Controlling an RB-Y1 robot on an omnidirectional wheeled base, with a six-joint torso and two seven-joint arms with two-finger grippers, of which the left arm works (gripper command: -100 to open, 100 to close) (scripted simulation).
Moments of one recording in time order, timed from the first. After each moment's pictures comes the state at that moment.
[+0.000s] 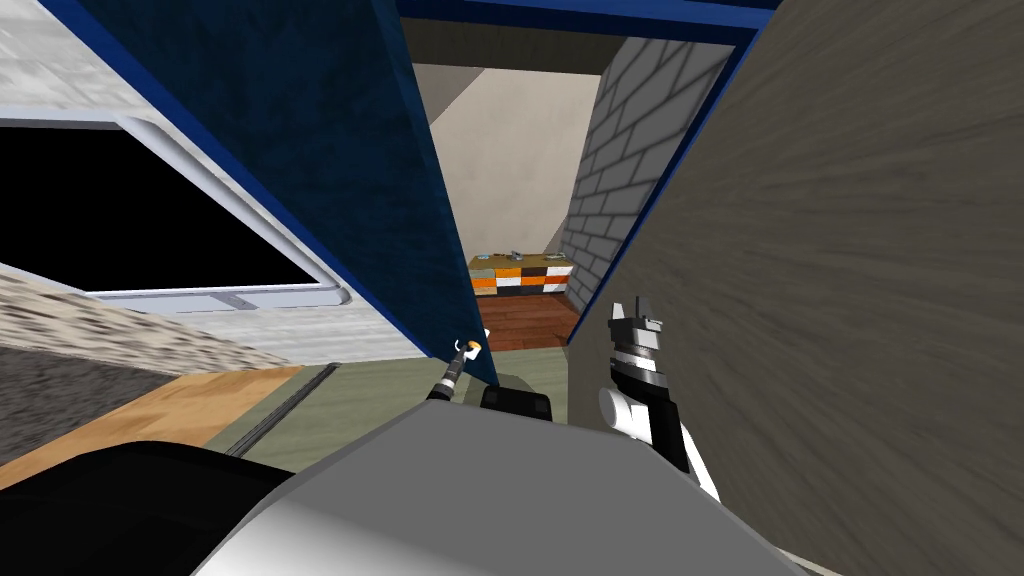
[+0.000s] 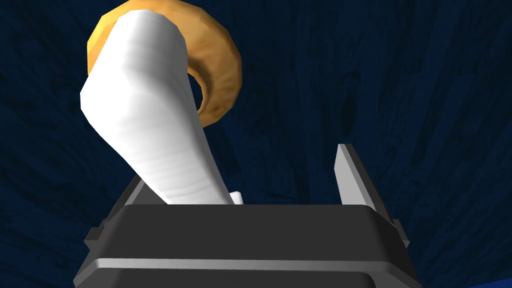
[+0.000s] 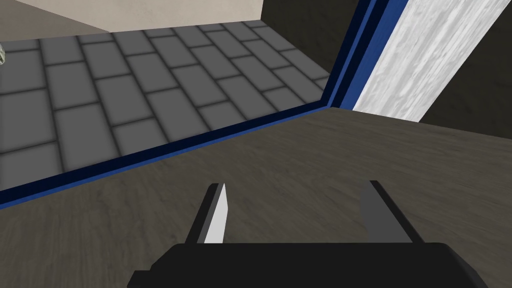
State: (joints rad) arm 0.37 0.19 -0.01 -1.08 -0.17 -0.72 0.13
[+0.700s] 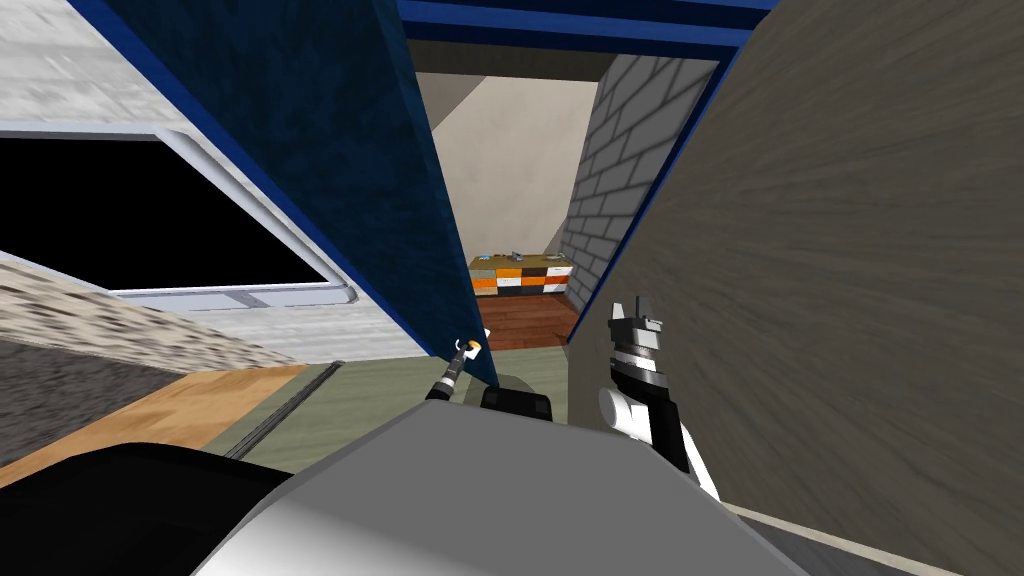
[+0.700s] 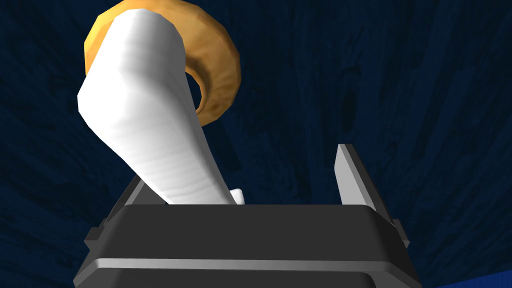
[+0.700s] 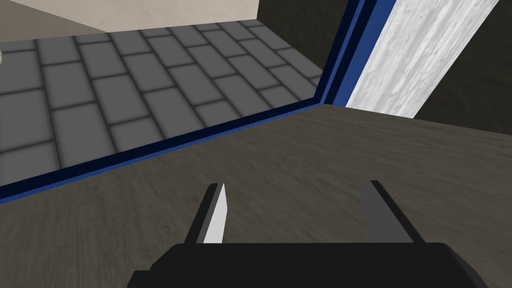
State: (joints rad) arm 0.35 0.20 0.00 -1.05 -0.18 -0.72 0.13
